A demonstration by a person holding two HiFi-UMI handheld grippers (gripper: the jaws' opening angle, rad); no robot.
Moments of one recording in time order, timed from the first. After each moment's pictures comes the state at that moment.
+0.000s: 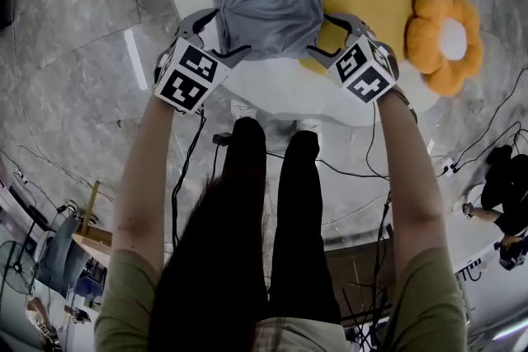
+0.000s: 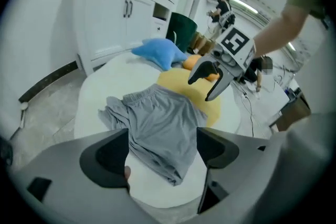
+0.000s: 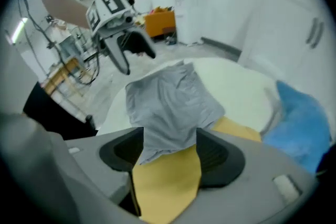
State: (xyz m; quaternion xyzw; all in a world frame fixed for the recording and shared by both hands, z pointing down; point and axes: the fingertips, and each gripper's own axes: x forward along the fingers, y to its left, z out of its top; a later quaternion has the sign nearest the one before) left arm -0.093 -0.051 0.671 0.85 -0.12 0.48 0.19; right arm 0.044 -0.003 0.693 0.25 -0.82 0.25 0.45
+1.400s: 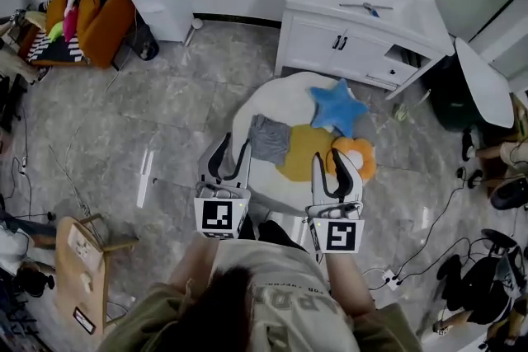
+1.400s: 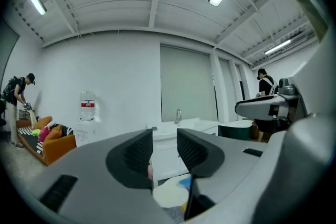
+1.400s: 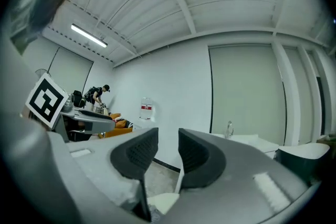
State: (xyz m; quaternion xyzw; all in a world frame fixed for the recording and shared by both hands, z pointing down) left arm -0.127 0.081 -0.033 0.83 -0.56 0.03 0.02; right arm 0.041 0.117 -0.062 0.59 -0.80 -0.05 0.04
